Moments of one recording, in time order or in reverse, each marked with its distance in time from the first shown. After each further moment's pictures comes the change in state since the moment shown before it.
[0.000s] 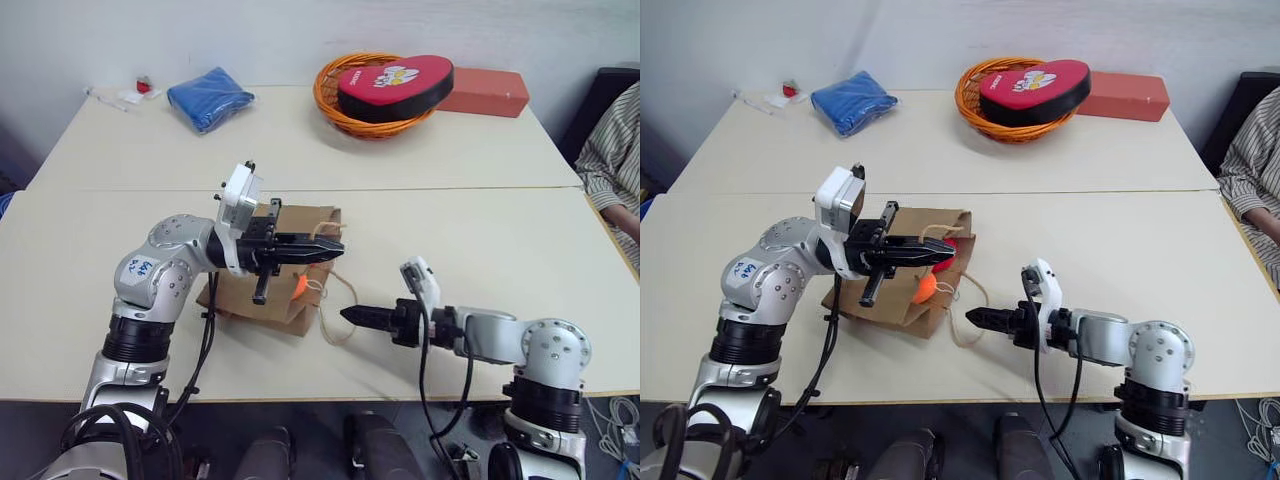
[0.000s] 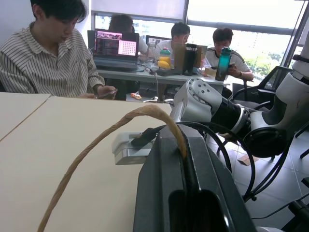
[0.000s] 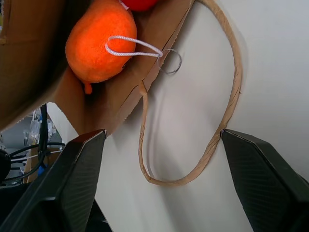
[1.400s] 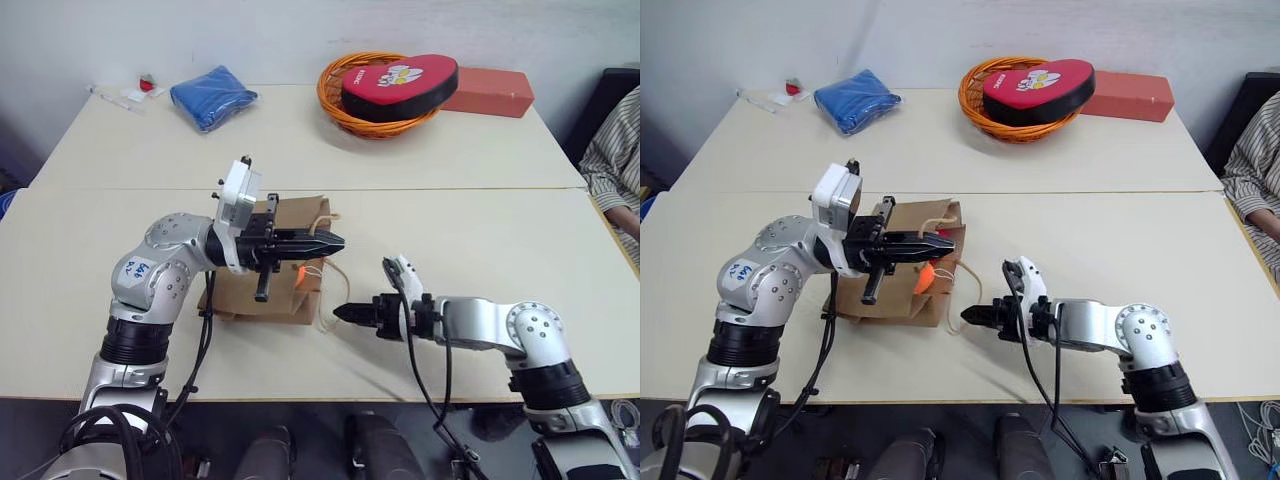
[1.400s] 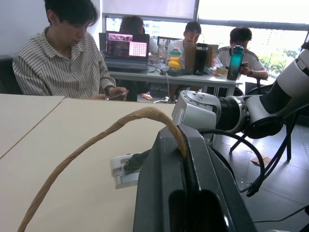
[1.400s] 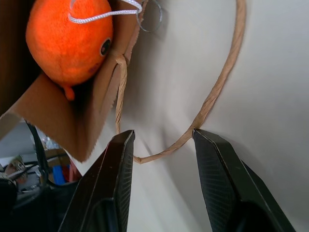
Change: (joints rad) left arm 0.007 0.001 0.009 -0.030 0.001 -0.007 0.043; right arm -0.045 -0.257 0.447 0.142 0.632 -0.480 -0.451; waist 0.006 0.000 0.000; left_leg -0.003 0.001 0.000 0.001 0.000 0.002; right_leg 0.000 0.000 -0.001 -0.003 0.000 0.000
